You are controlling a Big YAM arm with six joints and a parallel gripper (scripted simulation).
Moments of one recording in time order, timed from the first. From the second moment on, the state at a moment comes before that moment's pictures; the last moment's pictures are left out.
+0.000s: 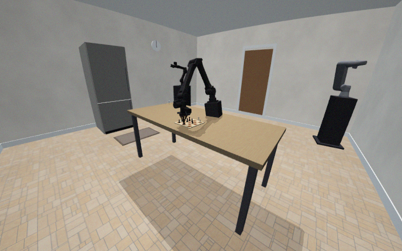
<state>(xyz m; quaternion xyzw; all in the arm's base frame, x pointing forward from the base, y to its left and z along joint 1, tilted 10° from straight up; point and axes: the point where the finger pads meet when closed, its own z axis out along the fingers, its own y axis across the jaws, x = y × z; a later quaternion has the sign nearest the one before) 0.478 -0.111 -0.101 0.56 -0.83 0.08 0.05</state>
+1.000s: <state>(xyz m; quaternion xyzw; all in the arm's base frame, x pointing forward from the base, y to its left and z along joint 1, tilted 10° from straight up) 0.472 -0.098 -0.030 0.56 -0.82 0.07 0.05</state>
